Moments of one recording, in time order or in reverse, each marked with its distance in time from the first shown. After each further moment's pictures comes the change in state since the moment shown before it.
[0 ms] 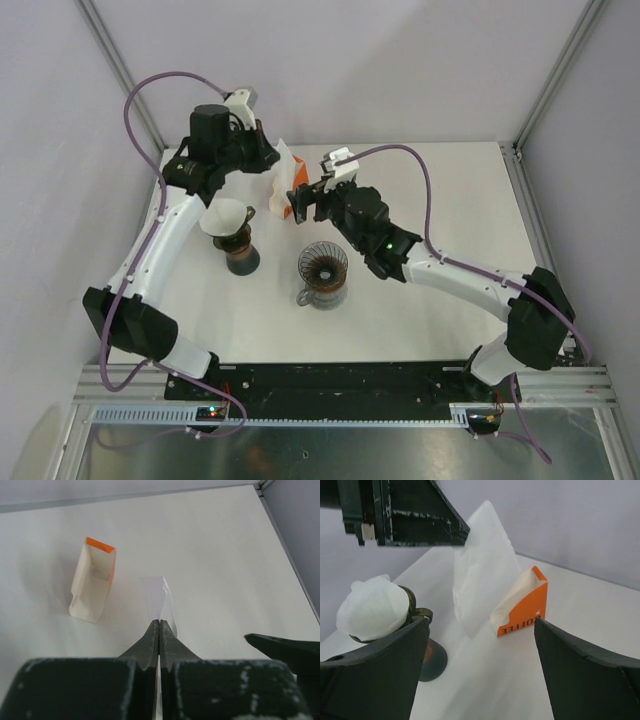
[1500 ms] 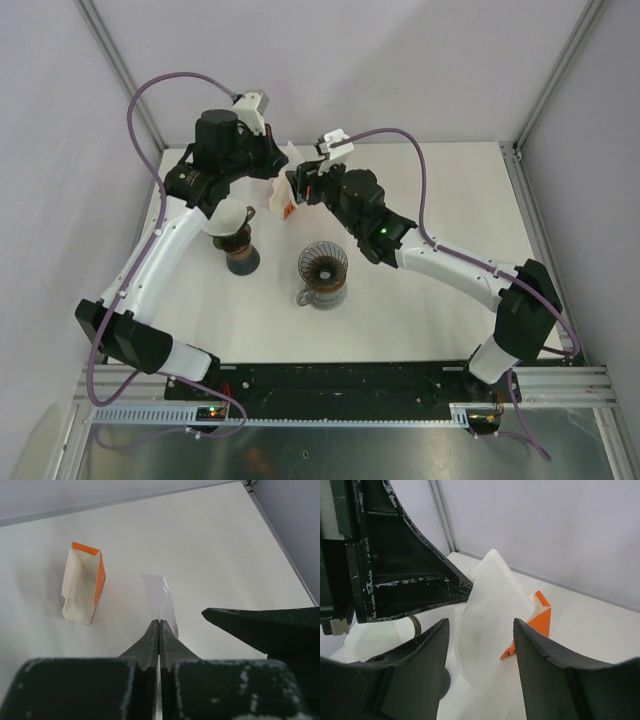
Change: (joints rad) left arm -0.100 -0.071 -0.024 -0.013 -0.064 0.022; right arm -0.028 0.098 0.162 -0.007 -0.052 -0.004
